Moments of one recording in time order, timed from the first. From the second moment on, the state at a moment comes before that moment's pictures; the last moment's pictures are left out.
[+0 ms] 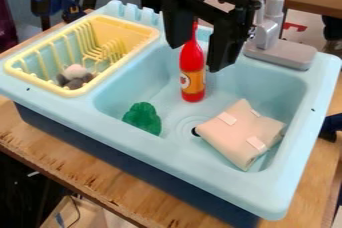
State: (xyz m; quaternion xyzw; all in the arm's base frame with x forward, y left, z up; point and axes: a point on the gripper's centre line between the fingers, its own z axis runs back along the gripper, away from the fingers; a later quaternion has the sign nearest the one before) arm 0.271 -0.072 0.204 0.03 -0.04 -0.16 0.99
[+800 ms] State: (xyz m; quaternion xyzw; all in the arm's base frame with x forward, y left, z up) arm 0.333 -0.051 0.206 0.04 -0.05 -0.07 1.00
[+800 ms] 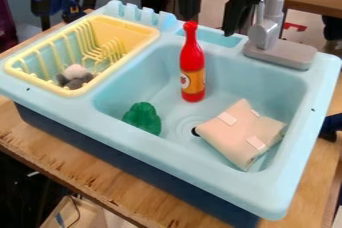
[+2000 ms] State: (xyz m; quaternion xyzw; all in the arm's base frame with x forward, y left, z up) arm 0.359 -0.013 0.162 -0.01 -0.02 -0.02 1.00
